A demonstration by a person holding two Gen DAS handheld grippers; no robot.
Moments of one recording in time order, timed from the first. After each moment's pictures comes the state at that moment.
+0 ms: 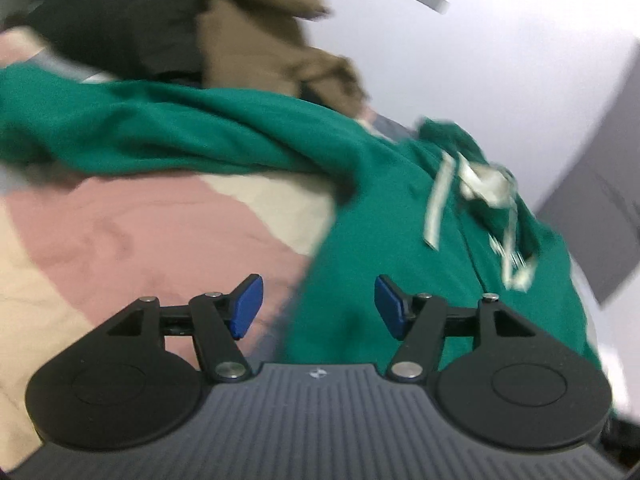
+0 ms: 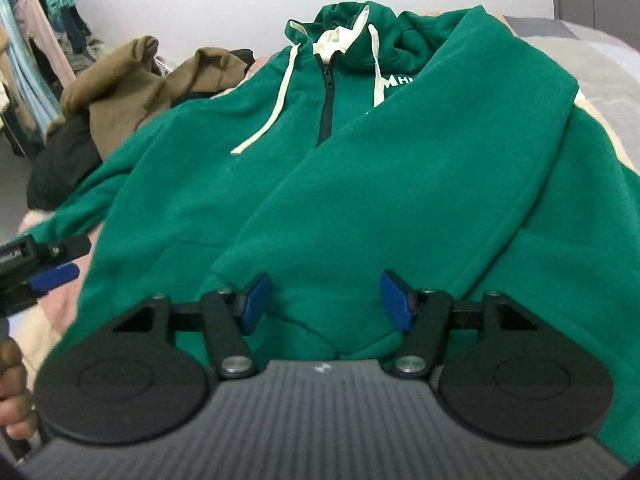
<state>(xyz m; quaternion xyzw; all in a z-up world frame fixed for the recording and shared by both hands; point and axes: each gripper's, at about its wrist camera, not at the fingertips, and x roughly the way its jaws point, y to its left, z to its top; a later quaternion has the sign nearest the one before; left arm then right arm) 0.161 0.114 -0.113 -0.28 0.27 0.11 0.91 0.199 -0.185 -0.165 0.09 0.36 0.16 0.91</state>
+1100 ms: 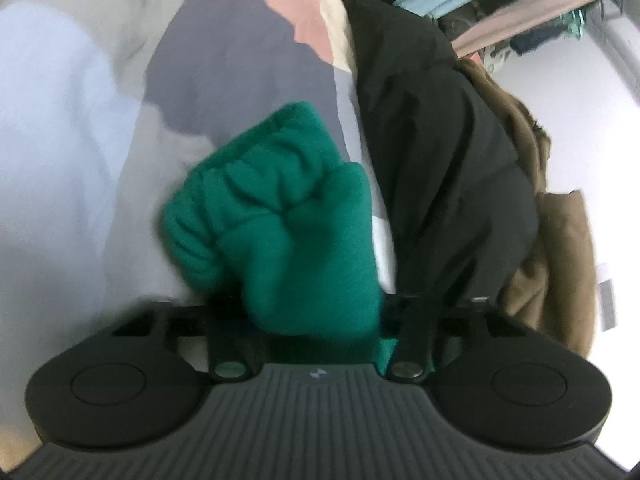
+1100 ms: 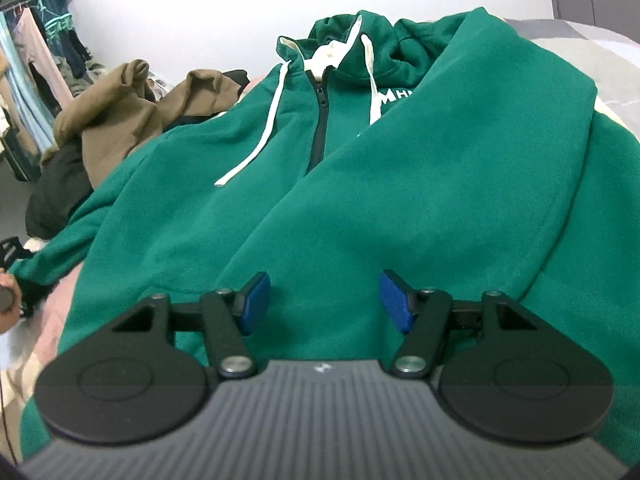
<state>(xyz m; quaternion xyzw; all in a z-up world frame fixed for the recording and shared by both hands) 0.176 0.409 -0.164 -0.57 0.11 0.38 0.72 0.235 -0.185 -0.182 0.11 0.33 0.17 0.92</state>
